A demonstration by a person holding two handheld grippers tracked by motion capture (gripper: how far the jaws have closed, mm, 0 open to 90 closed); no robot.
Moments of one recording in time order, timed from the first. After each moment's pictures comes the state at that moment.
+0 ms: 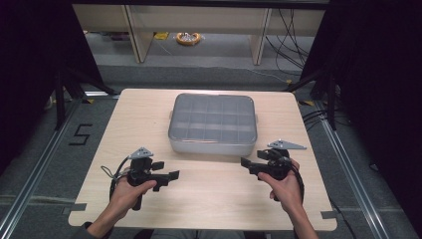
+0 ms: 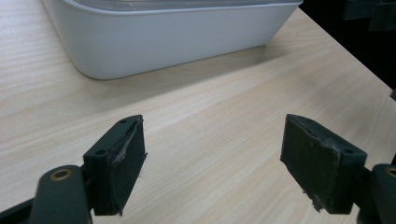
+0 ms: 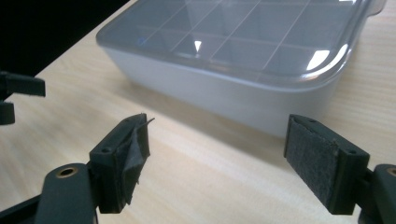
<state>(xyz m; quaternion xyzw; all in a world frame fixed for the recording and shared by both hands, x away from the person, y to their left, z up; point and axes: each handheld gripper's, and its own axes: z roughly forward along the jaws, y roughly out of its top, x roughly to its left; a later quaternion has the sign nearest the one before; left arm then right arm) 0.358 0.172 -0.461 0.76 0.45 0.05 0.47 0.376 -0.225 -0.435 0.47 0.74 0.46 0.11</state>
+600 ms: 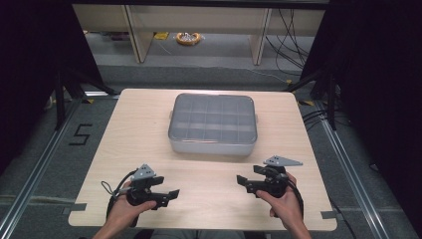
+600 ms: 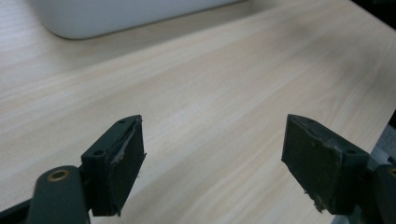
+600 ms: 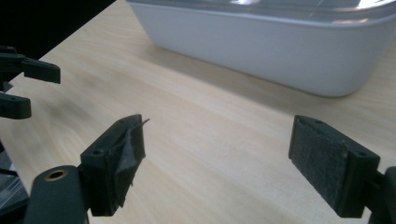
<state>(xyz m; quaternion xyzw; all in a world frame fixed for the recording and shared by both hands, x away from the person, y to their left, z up) 0.317 0.166 -0.481 0.80 0.40 0.07 0.44 0.342 -0.218 -0.458 0.46 0.76 0.46 0.08</state>
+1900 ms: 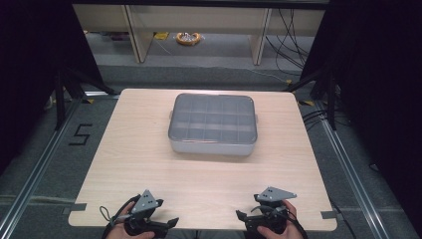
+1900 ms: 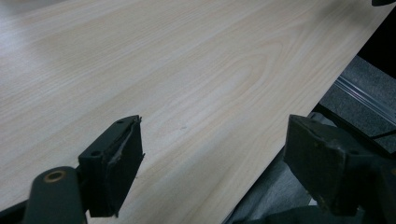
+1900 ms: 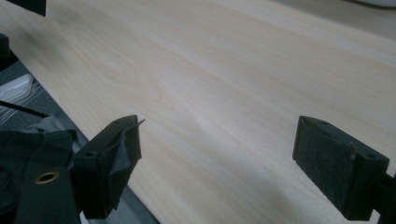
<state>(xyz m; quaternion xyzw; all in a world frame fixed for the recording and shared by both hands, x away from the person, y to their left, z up) 0.261 0.161 -0.498 0.83 0.37 0.08 0.41 0.271 -0.211 -0.484 0.42 0.82 0.39 0.09</state>
